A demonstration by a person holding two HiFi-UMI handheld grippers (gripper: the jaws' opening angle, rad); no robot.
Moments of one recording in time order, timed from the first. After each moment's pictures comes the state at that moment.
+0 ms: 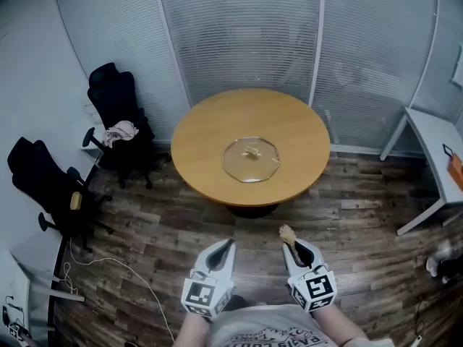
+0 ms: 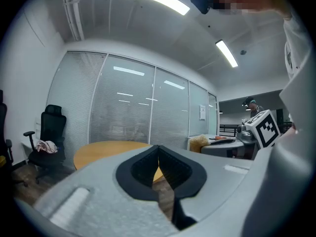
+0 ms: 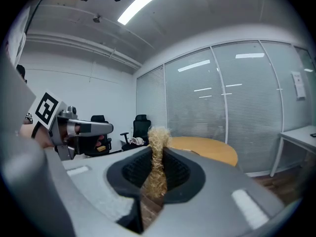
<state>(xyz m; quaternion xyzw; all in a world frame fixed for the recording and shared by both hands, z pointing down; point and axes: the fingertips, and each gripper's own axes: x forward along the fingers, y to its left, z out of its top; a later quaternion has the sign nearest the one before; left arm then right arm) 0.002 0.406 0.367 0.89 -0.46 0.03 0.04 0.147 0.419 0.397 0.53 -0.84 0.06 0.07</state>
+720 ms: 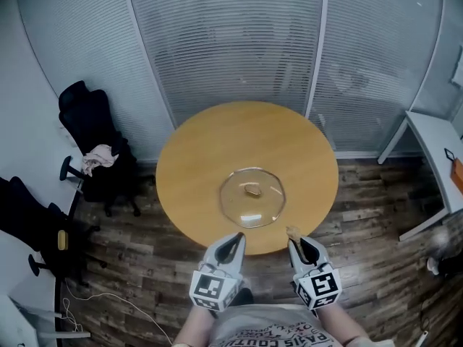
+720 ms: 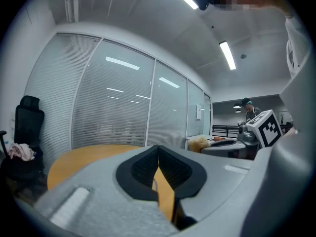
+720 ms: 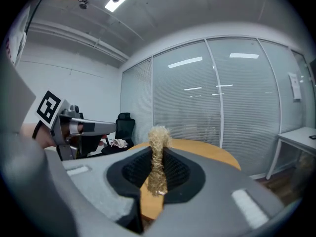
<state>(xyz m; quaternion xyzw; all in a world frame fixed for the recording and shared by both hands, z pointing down) 0.014 0.124 0.376 0.92 -0.39 0.03 0.05 0.145 0.161 0.404 0.59 -0.80 0.07 0.07</state>
